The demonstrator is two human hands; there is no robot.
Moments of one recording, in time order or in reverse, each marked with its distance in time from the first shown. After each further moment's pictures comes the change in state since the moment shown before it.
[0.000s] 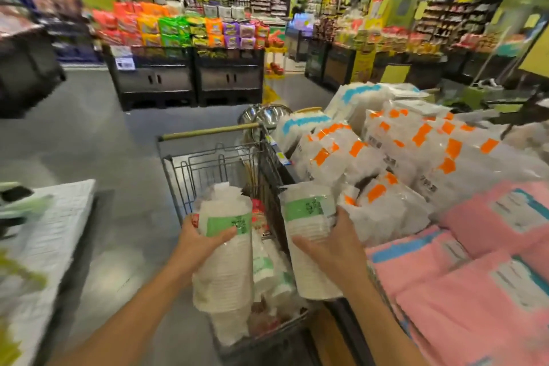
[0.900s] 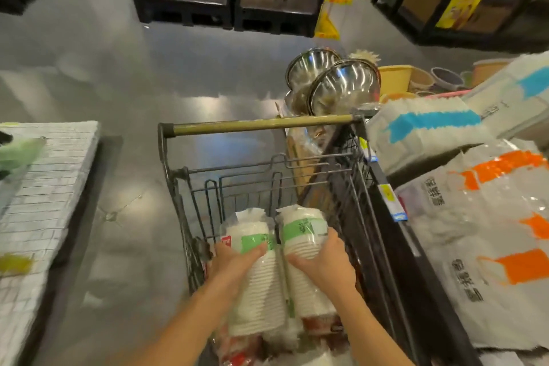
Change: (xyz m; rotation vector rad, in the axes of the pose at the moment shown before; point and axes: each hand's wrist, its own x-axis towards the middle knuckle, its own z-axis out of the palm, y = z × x) left_hand 0.457 -0.114 0.001 -0.088 0.100 -0.599; right_hand 0.365 -0.054 0.381 -0.361 -0.482 0.255
